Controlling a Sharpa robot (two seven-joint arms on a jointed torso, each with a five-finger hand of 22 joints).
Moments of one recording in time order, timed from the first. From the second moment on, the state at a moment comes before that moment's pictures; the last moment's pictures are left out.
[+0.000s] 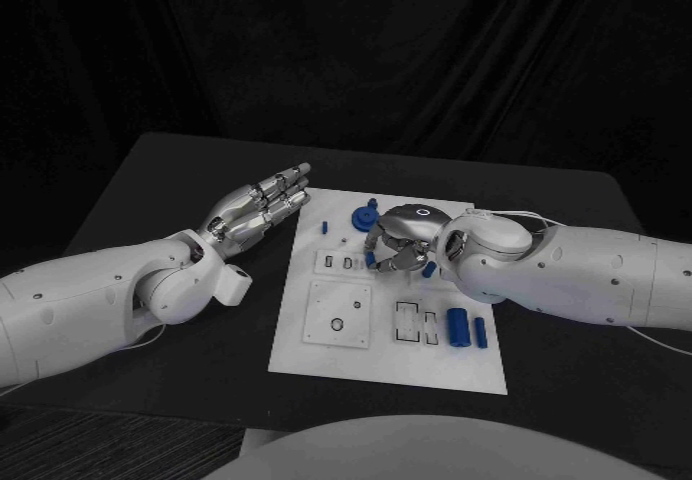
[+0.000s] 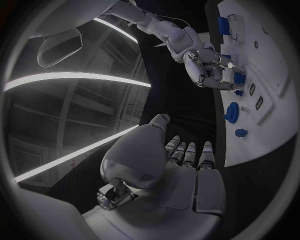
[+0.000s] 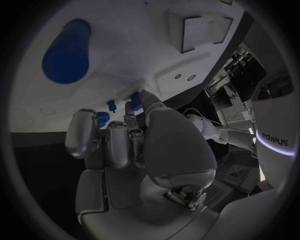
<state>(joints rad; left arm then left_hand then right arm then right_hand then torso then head) 1.20 -0.86 -0.22 1.48 -0.23 0.04 0.59 1.39 0.26 -0.07 0.12 0.55 0.16 0.05 0.02 0.02 0.00 0.03 0.00 0.00 0.00 0.04 0.00 0.00 0.15 0.00 0.14 0.01 0.00 1.23 -0.73 -0.24 1.52 -1.54 -0.32 -0.08 1.36 -0.04 0.14 0.11 0.34 1.01 0.07 0.20 0.33 1.47 -0.03 1.57 1.31 1.47 -0.09 1.39 1.31 0.07 1.44 0.02 1.18 1.31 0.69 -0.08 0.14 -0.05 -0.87</state>
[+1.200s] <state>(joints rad) 1.20 -0.86 -0.22 1.47 -0.23 0.06 0.59 1.39 0.27 -0.07 0.12 0.55 0.16 0.05 0.02 0.03 0.00 0.03 0.00 0.00 0.00 0.04 0.00 0.00 0.15 0.00 0.14 0.01 0.00 1.23 -0.74 -0.24 1.51 -1.54 -0.30 -0.08 1.31 -0.11 0.08 0.19 0.06 0.70 0.08 0.07 0.32 1.46 -0.02 1.57 1.31 1.47 -0.08 1.38 1.31 0.07 1.43 0.03 1.11 1.31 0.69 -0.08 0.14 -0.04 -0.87</state>
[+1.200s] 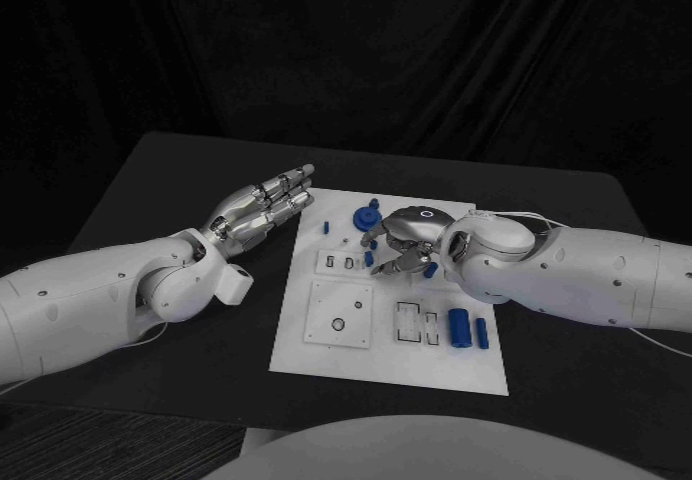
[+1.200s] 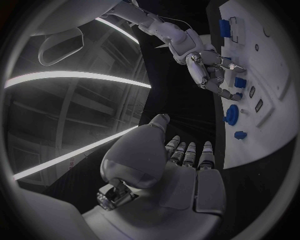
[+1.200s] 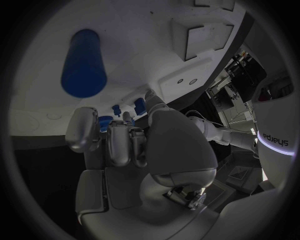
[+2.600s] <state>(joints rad) 1.43 -0.71 -0.21 1.40 -0.73 -0.16 0.05 1.12 0.09 -0.21 0.28 0.05 0.77 0.18 0.23 0.13 1.39 0.12 1.50 1.27 1.41 0.07 1.55 1.27 0.14 1.01 0.15 1.14 0.80 1.34 -1.08 -0.25 1.72 -1.54 -0.73 0.21 1.41 -0.06 0.12 0.27 0.19 1.03 0.06 0.17 0.30 1.46 -0.02 1.57 1.31 1.47 -0.08 1.40 1.31 0.07 1.45 0.03 1.16 1.31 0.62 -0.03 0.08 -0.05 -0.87</state>
